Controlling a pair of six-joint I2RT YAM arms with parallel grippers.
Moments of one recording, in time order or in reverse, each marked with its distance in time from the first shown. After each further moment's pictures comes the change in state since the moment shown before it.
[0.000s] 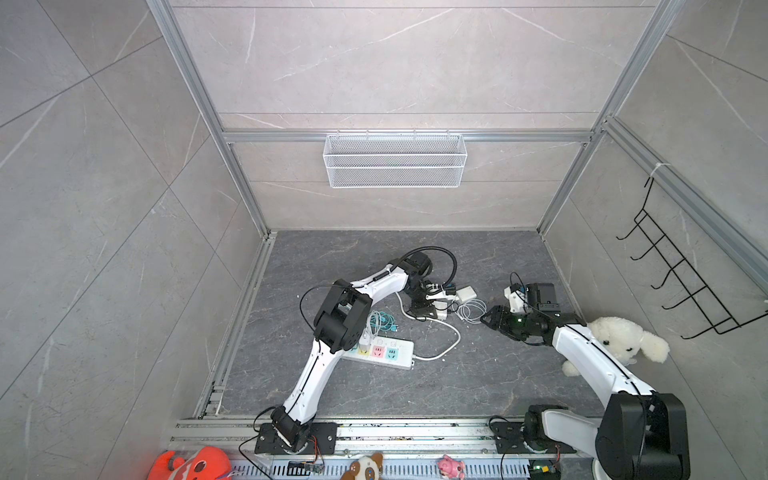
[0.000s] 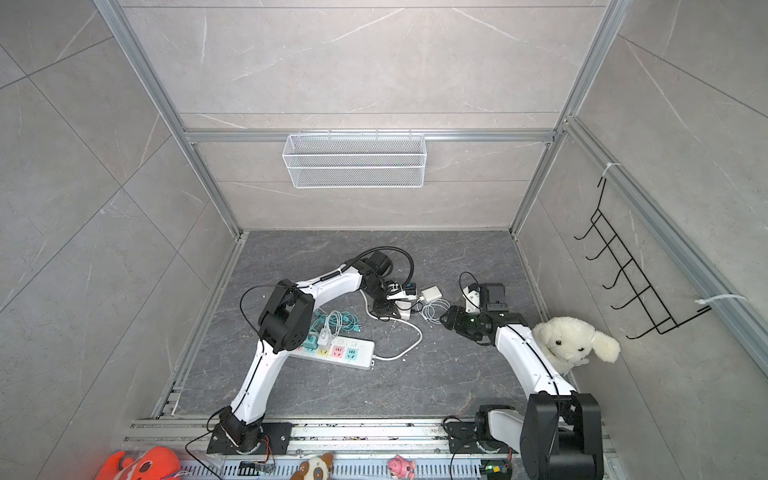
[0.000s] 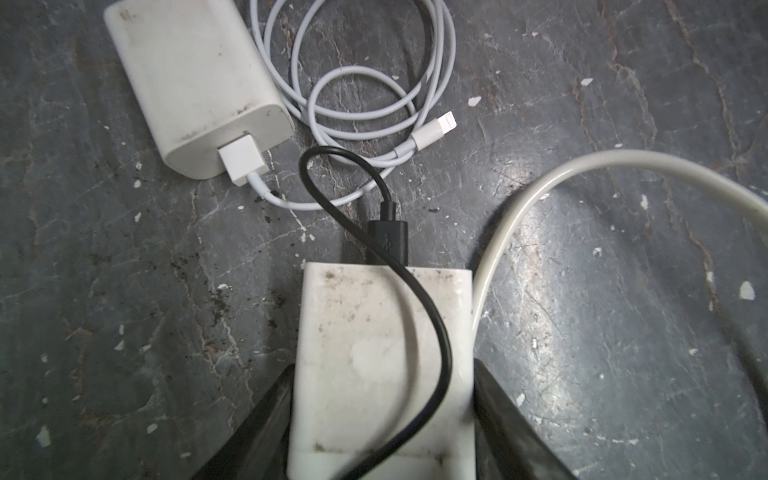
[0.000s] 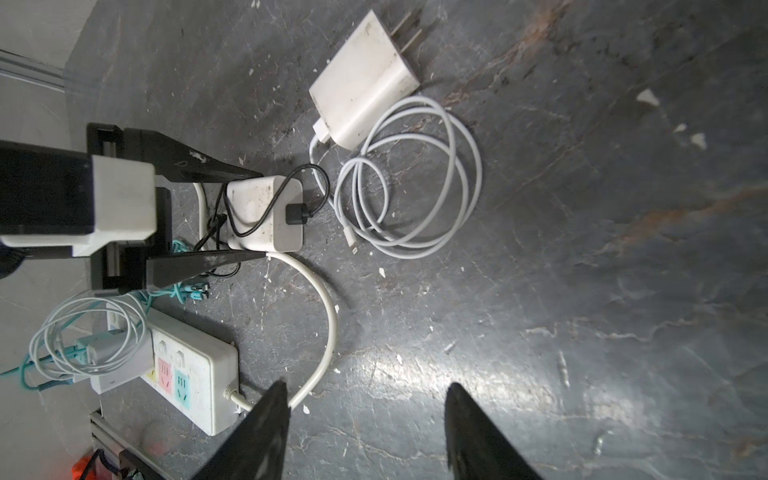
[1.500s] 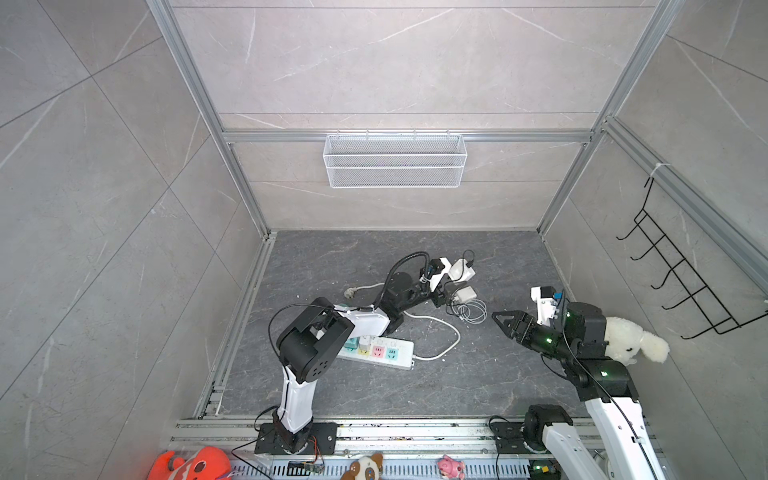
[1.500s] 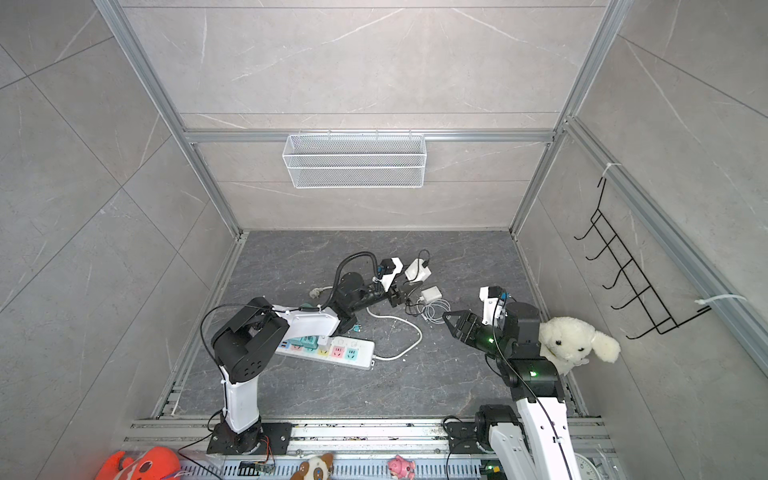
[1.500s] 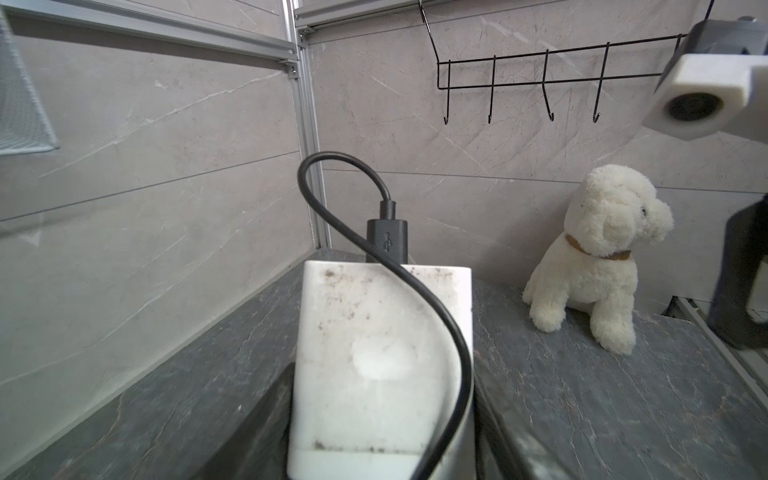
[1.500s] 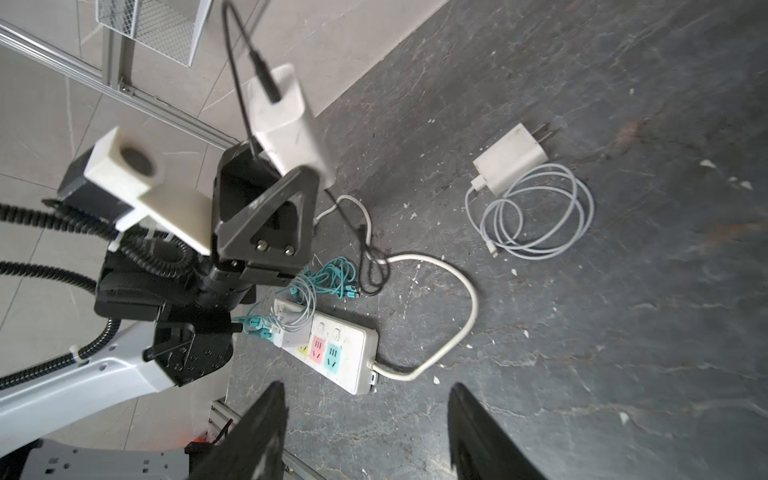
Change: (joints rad) left arm -0.096 -0.454 -0.895 1.773 -0.162 -0.877; right arm -0.002 -0.561 0.028 -0.161 -0.116 0.204
